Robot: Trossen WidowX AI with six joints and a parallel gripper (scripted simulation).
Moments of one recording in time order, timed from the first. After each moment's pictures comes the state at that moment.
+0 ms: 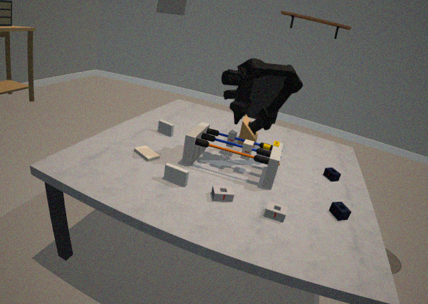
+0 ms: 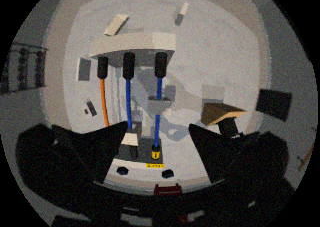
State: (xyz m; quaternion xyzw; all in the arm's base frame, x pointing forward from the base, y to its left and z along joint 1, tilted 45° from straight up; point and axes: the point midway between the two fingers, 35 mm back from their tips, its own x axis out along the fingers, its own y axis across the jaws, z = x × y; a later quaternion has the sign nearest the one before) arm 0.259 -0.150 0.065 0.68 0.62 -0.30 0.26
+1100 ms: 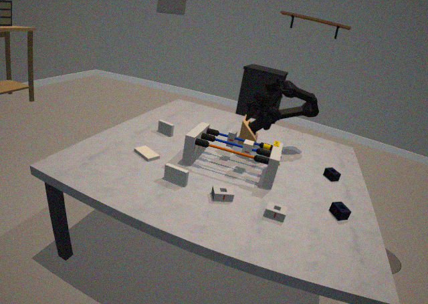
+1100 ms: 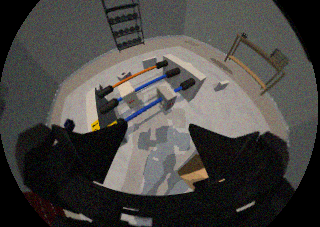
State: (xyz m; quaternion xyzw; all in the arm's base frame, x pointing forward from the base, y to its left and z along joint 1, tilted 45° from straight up) arm 0.174 -0.076 0.099 0.50 0.43 -0.14 0.74
